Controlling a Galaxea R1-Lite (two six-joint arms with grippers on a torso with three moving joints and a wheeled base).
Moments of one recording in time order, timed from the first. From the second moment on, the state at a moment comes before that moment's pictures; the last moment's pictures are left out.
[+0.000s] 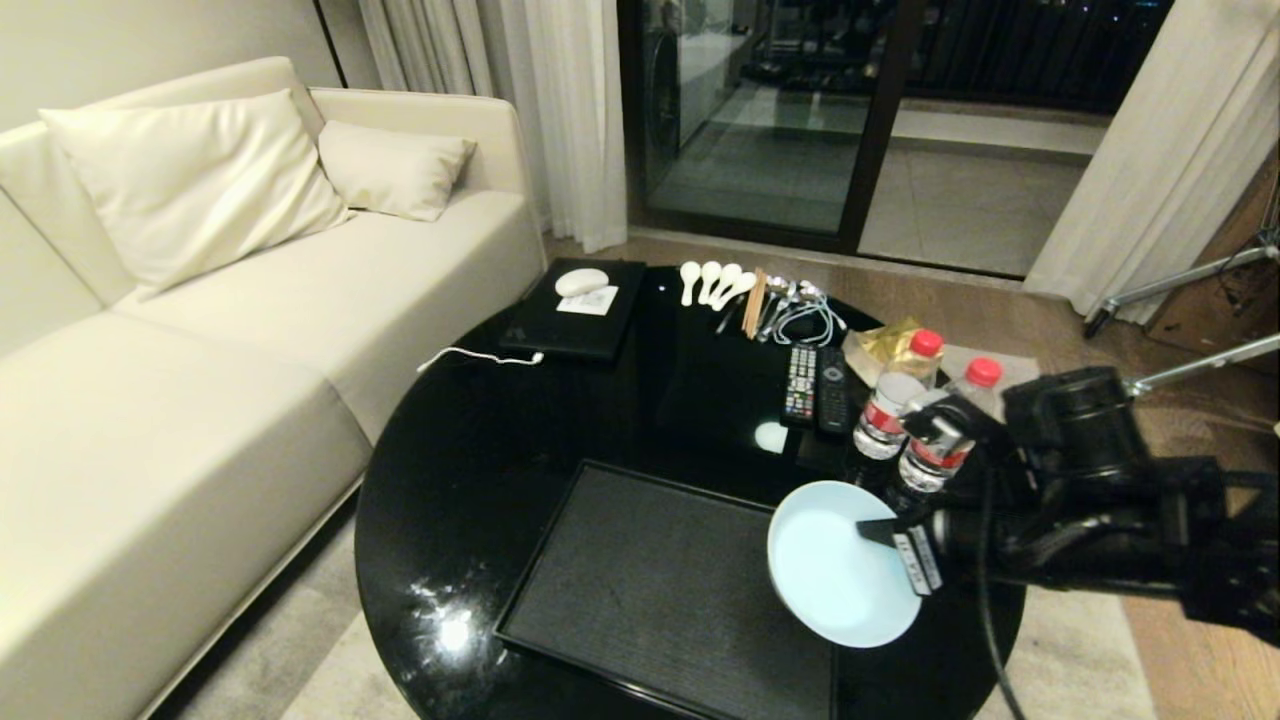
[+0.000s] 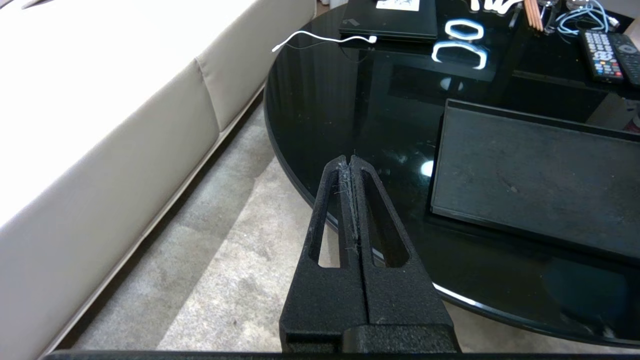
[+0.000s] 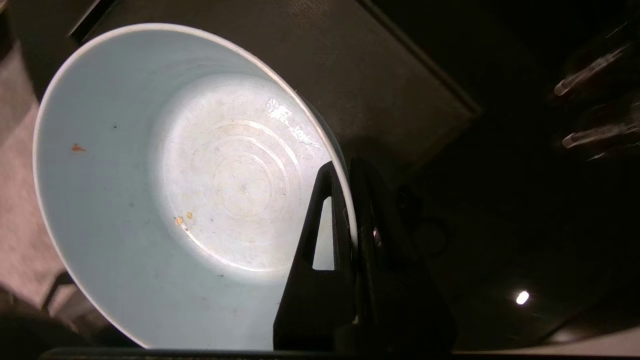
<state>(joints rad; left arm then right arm) 0.00 0.00 0.00 -0.01 0.01 -0.01 0.46 1.68 -0.70 -0.32 0.14 0.01</state>
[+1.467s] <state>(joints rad) 0.00 0.00 0.00 -0.01 0.01 -0.01 0.62 2.26 -1.01 -0.39 -0.10 0.43</state>
